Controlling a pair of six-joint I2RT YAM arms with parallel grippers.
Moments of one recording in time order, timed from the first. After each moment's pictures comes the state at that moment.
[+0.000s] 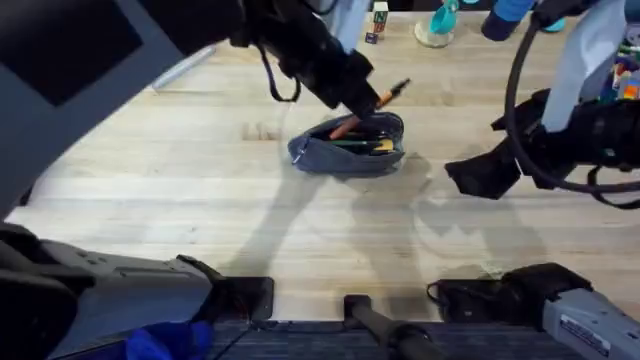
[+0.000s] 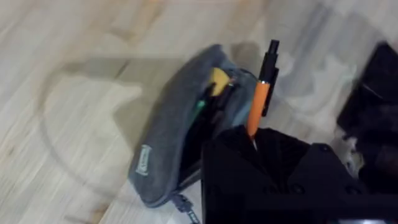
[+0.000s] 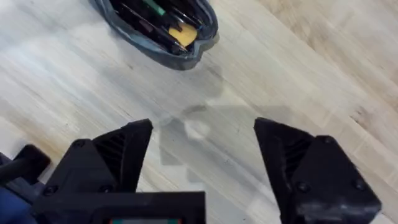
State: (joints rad) left arm -0.49 1.56 1.42 -1.00 0.50 0.31; right arm 0.19 0.92 1.02 -1.14 -0.21 -0.41
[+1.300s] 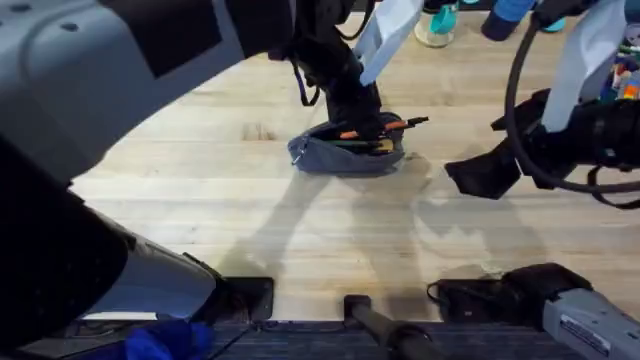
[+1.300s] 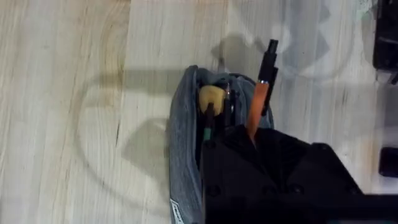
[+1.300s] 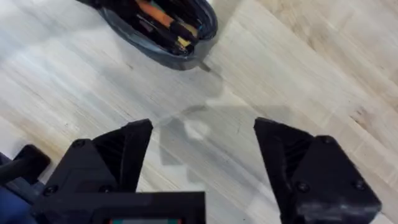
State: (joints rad) left arm -0.54 1.69 1.42 -0.96 0.56 0.78; right arm 0.19 0.92 1.02 -1.14 -0.21 -0.41
